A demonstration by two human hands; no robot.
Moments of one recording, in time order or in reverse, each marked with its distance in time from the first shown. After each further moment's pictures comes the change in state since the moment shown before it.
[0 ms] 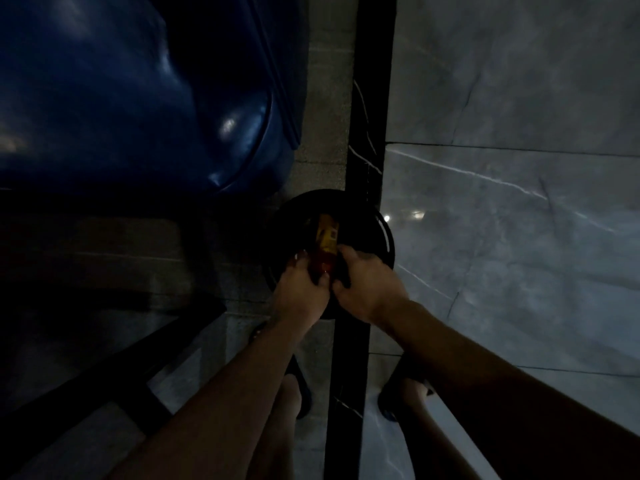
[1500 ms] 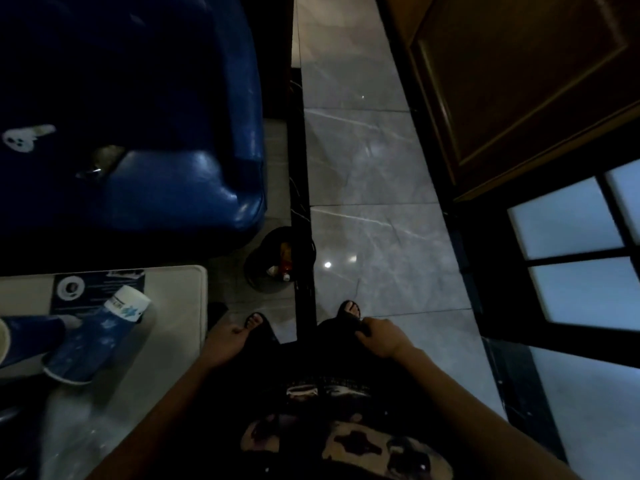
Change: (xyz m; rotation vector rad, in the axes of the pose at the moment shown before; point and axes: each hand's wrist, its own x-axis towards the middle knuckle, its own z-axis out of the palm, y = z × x) left_hand -0.409 -0.062 -0.262 -0.019 -0.219 0.048; right_hand -0.490 -0.107 -0.137 -0.023 -0.087 0.354
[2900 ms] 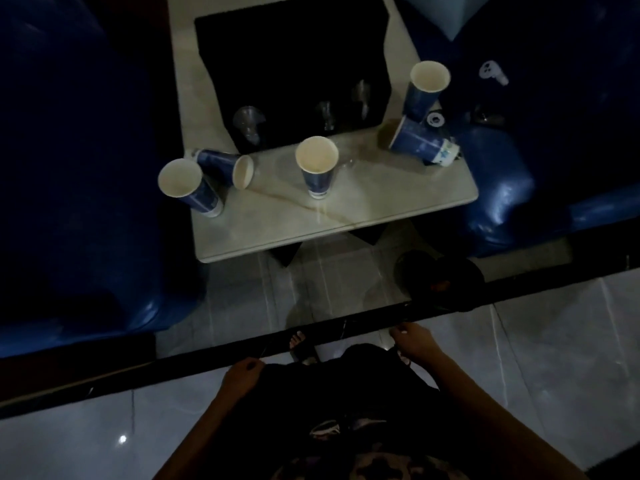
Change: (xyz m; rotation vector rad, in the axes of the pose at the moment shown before) left_hand -0.295 -0.124 0.450 -1.319 0.421 -0.689; right_hand -0.039 -0.015 0.118 -0.739 -0.208 -0.569
